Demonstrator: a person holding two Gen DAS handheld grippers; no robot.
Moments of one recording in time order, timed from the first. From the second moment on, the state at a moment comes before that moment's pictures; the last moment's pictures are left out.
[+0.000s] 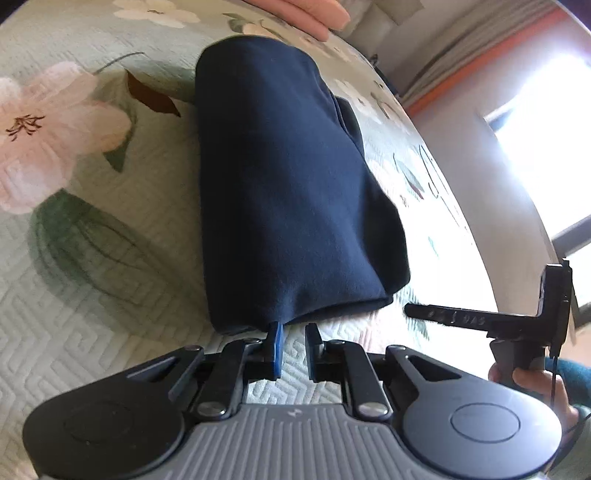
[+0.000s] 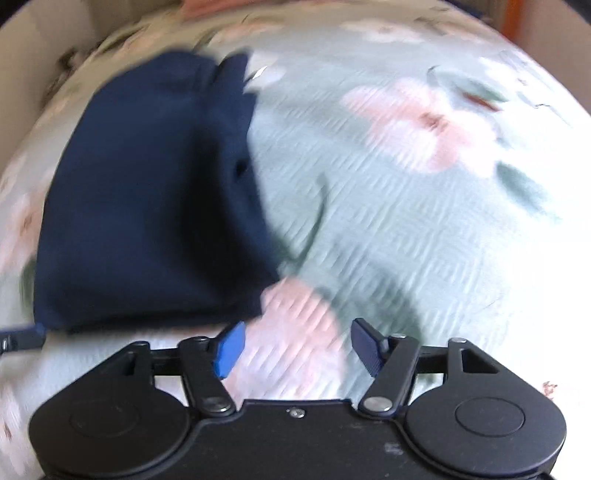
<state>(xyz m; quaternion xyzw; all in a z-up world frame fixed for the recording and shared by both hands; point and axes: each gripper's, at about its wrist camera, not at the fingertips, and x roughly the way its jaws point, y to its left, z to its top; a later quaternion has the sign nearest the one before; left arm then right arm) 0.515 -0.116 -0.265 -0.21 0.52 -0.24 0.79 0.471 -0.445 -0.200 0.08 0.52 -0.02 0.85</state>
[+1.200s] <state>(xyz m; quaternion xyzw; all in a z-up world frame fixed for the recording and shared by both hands) 0.612 -0.103 -0.296 -0.34 0.38 -0.21 0.83 0.582 -0.449 -0.247 0.33 0.42 0.19 0.82</state>
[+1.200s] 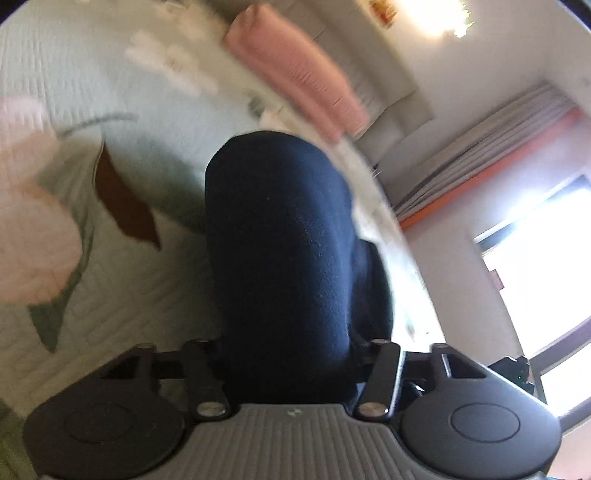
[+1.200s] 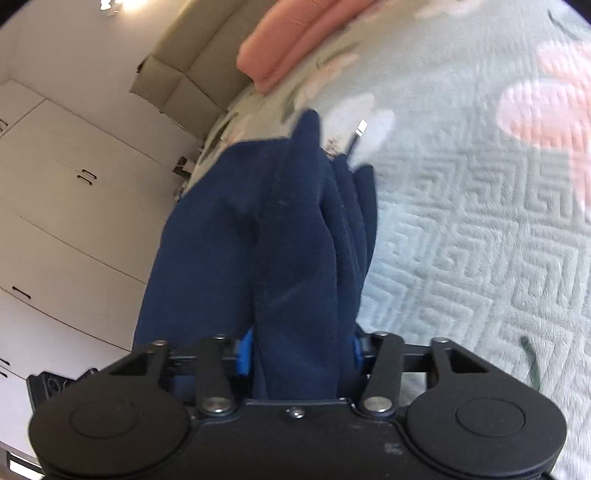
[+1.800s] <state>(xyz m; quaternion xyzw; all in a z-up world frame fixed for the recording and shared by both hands) 0.410 0.020 -0.191 -0.39 0.34 -0.29 0.81 0.374 -0.315 -0.125 0.29 0.39 0.19 0.85</state>
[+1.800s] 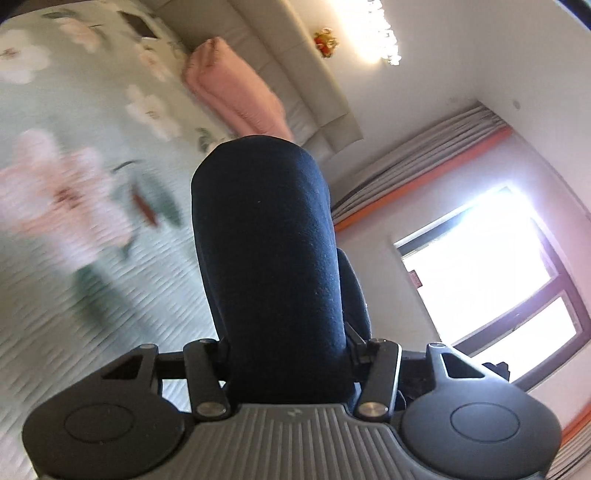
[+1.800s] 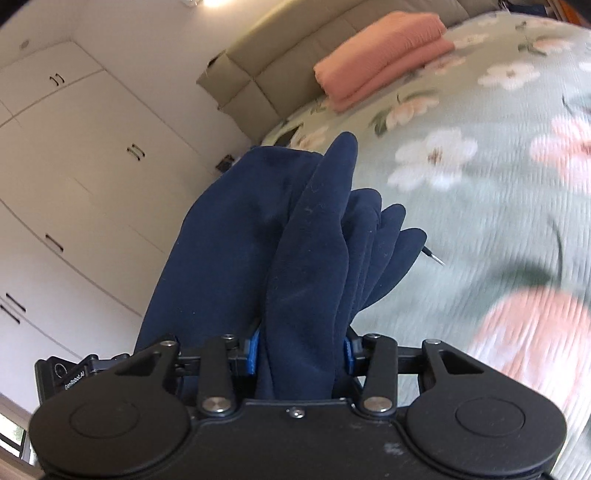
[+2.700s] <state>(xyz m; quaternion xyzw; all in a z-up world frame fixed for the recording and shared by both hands) 0.247 0.063 -0.175 -0.27 0.29 -0.27 0.88 0.263 -0.240 -0.124 0.09 0.29 0.11 0.95</state>
